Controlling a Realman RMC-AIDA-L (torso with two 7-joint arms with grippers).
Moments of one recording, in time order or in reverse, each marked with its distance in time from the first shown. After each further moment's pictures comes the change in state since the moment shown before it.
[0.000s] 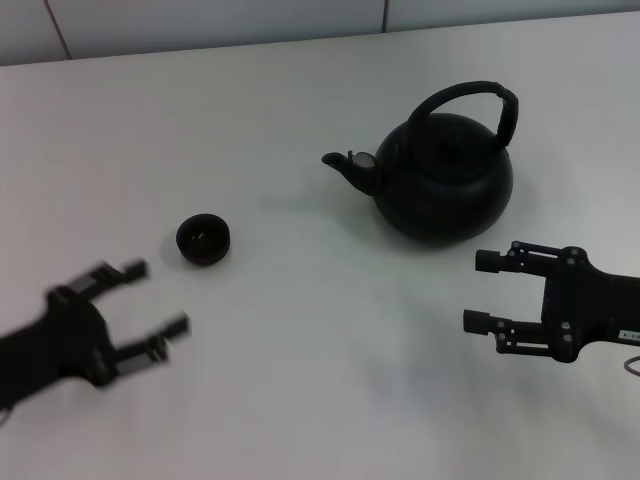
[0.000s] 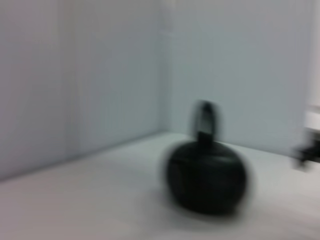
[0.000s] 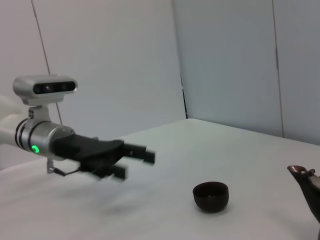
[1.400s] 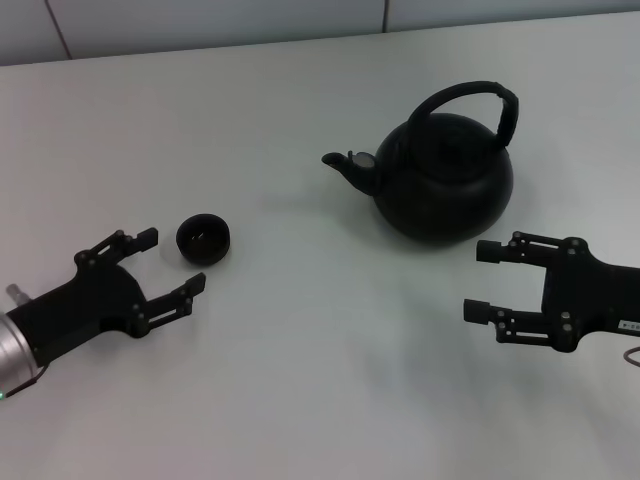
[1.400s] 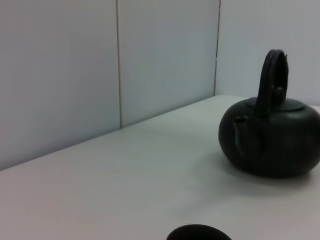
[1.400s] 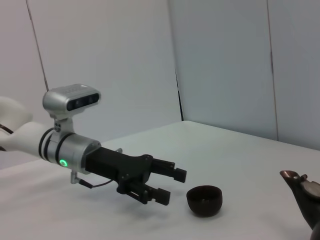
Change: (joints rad) left arm -0.125 -0.005 0.014 -0.164 -0.074 -0.303 0.143; right arm 0.010 -0.002 0.007 -0.003 0.005 0.006 0.007
